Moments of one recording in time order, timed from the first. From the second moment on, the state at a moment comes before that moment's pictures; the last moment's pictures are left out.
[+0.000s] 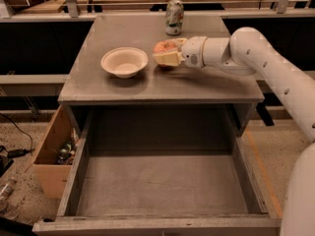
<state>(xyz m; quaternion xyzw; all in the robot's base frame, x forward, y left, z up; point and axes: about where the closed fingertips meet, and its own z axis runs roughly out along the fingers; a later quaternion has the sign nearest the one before) 0.759 -0.029 0.874 -0.42 0.66 0.30 0.54</state>
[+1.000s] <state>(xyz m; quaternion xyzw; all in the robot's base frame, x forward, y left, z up) 0.621 -0.050 0.944 -0.46 0.66 0.24 0.55</state>
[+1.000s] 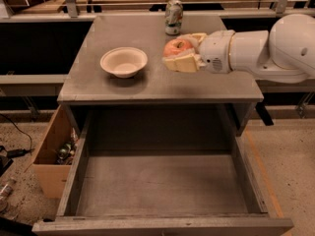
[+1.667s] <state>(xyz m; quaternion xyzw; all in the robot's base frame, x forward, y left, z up) 0.514 -0.076 0.897 -0.49 0.68 0.24 0.49</state>
